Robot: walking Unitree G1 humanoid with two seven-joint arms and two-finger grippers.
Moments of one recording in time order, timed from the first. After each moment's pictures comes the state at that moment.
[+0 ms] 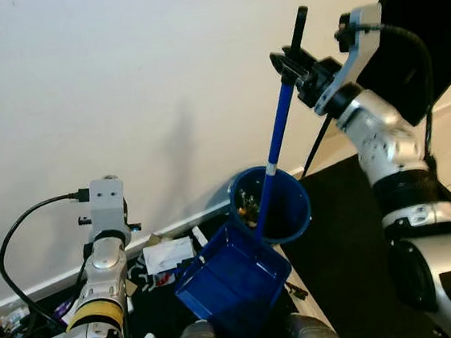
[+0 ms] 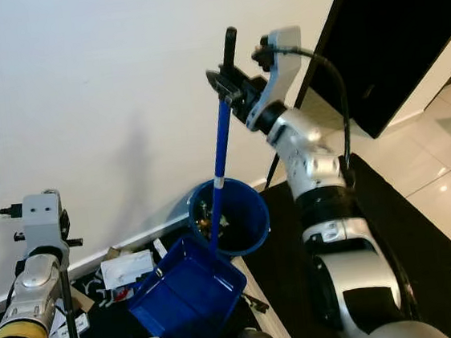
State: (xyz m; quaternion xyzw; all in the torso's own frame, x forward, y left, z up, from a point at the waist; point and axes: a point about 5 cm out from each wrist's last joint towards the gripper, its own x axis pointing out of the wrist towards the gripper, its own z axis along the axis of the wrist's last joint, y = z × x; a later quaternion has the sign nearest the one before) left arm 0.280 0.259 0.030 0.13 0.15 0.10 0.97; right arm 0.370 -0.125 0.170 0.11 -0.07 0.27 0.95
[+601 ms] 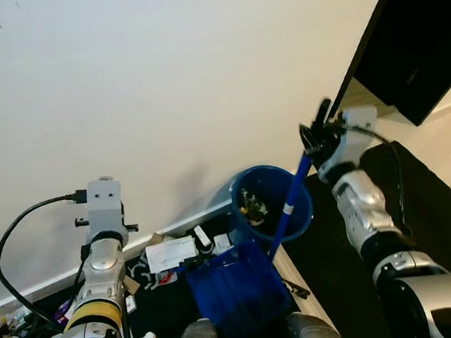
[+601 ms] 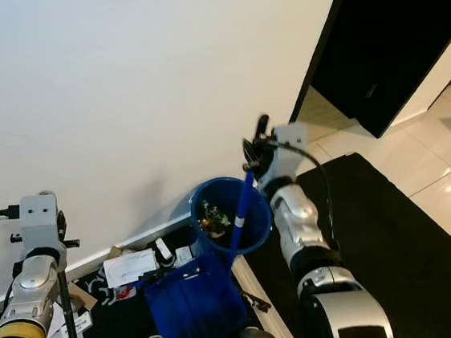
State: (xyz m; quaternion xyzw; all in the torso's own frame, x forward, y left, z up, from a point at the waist) left arm 0.279 0.262 0.029 0.14 0.15 0.11 0.97; right arm 0.331 -0.161 0.070 0.04 0.00 0.02 1.00
